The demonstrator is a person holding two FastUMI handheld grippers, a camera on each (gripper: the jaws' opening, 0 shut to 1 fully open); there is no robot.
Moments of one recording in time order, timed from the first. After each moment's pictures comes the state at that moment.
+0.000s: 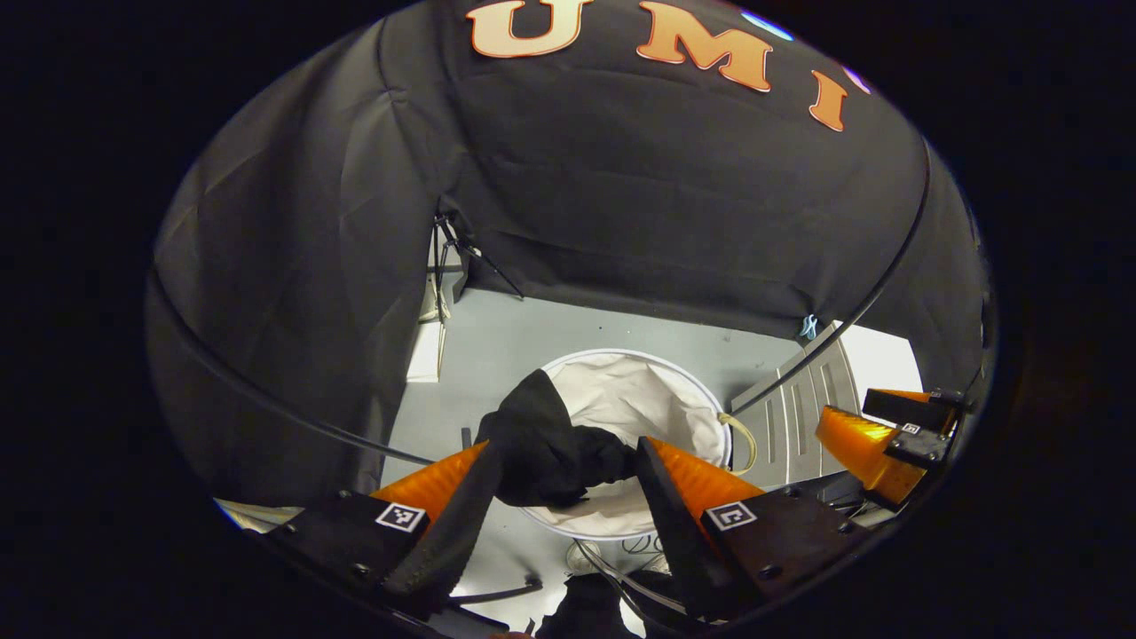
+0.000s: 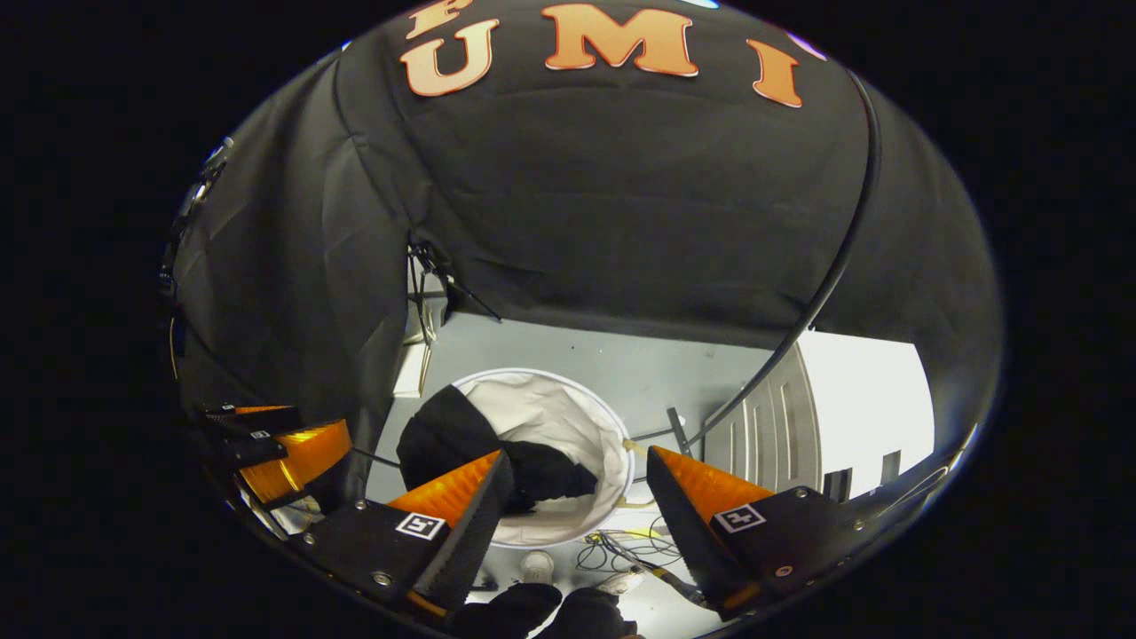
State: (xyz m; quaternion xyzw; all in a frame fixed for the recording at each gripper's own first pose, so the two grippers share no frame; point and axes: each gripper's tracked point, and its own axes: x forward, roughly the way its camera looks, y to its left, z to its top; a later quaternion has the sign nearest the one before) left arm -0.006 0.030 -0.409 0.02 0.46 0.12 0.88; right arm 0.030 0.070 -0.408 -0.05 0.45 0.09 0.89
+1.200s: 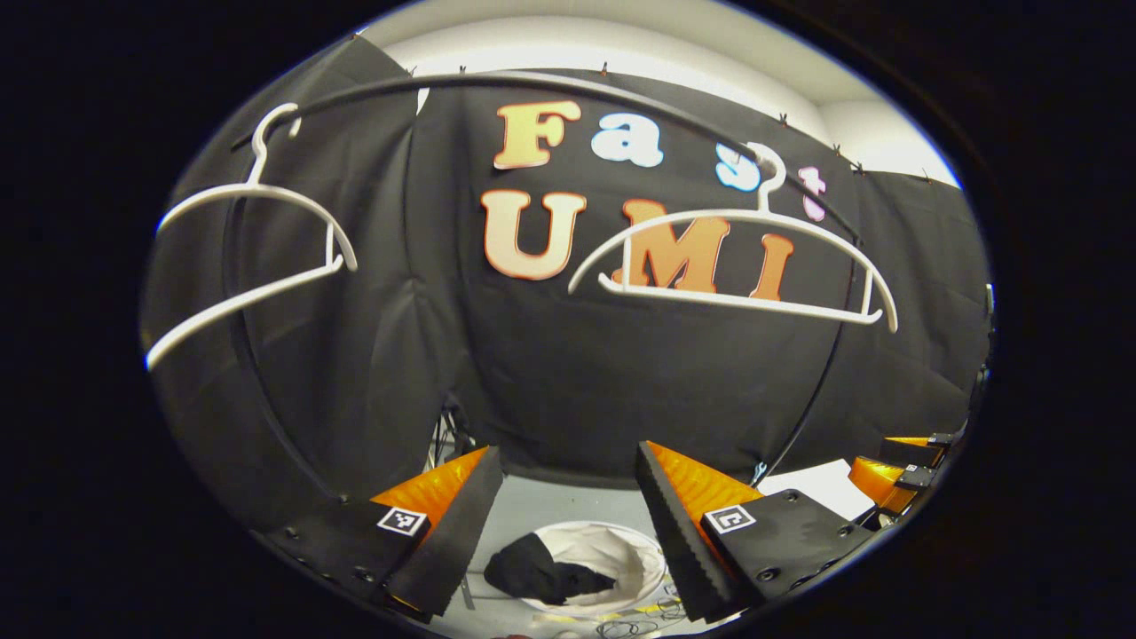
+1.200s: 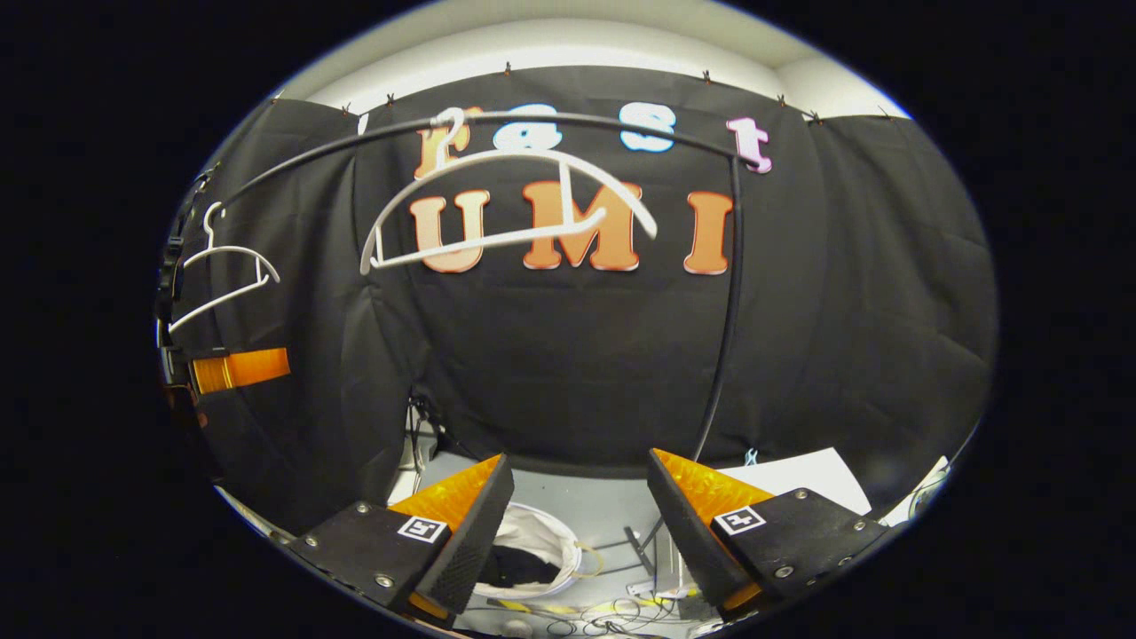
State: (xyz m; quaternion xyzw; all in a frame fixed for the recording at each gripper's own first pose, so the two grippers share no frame) left arm 0.023 0.008 -0.073 0.04 0.15 0.07 0.99; right arm -0.005 0.011 -0.074 -0.05 0.19 0.07 0.98
